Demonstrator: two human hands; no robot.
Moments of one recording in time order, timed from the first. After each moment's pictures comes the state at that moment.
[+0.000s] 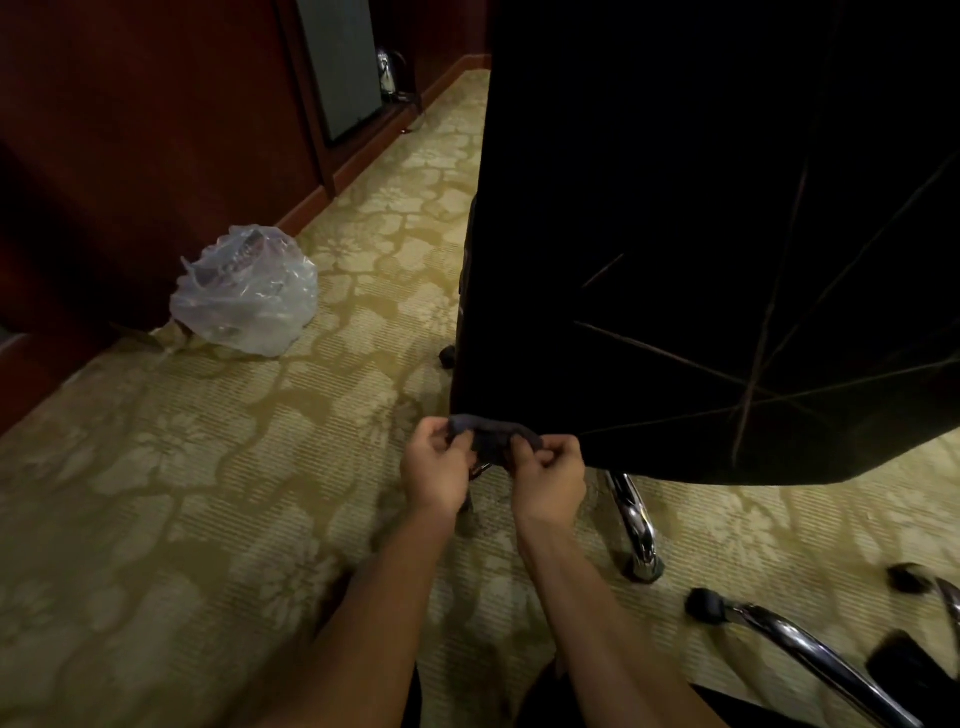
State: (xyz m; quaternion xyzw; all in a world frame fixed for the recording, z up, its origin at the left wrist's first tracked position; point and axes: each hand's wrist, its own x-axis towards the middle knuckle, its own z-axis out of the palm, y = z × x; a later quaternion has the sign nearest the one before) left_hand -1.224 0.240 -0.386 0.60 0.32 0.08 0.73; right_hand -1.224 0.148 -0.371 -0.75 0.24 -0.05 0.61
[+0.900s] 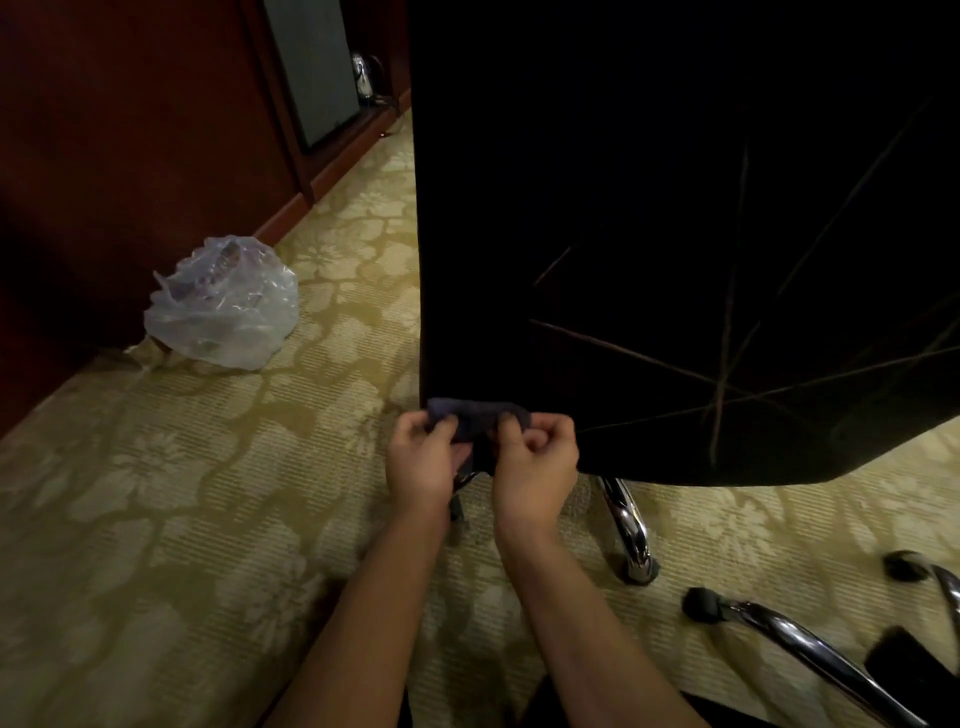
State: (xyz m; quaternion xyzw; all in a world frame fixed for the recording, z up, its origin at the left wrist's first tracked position) left_hand -1.215 0.224 -0.343 0.52 0.36 0.09 0.77; right_hand -1.215 0.150 -0.346 -0.70 0.22 -0.12 0.67
